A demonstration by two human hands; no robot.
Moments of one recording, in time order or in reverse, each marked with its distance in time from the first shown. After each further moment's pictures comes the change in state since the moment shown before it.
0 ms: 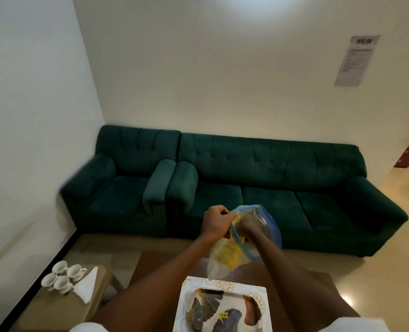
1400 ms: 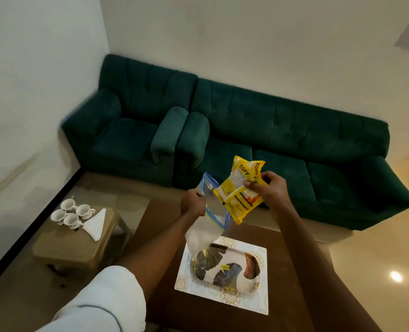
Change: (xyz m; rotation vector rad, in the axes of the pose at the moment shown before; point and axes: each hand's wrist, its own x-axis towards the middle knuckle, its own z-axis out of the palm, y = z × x) left_hand 0.062 -0.179 -0.078 0.069 0.133 -0.324; right_hand -0.061 -0.069 -0.003 0.652 0.085 -0.115
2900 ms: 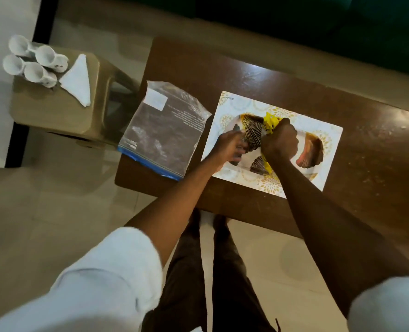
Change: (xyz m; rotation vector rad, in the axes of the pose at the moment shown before) left_hand 0.033 -0.281 0.158 -0.377 -0.441 -0.624; right_hand 0.046 0.401 0.185 -0.852 0.018 0.351
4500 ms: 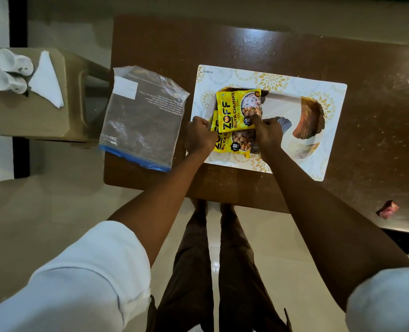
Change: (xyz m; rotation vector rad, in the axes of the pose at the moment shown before) left_hand 0.055 -0.056 0.005 0.658 0.579 0.108; right_hand 0.026 0.086 0.072 0.747 -0.285 0.299
